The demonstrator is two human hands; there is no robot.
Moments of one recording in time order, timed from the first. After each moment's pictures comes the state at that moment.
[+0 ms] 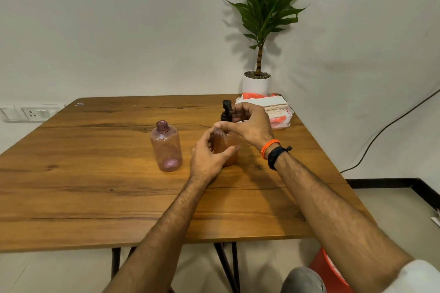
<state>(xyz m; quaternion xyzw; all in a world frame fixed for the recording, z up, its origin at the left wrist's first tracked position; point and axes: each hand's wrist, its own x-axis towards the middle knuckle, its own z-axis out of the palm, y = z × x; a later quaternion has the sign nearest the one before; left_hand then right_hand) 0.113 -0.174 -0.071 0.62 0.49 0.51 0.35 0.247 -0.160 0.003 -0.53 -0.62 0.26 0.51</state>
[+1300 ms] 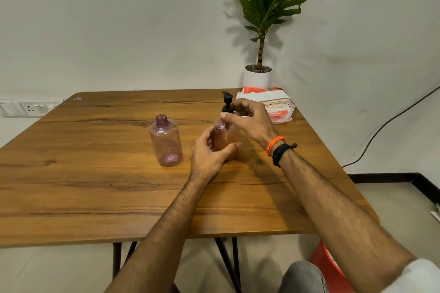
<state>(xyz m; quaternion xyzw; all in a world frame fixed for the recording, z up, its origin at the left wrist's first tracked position) 0.110 -0.167 -0.090 0.60 0.44 0.55 0.38 0.252 -0.160 -0.003 -0.49 -0.65 0.29 0.51</state>
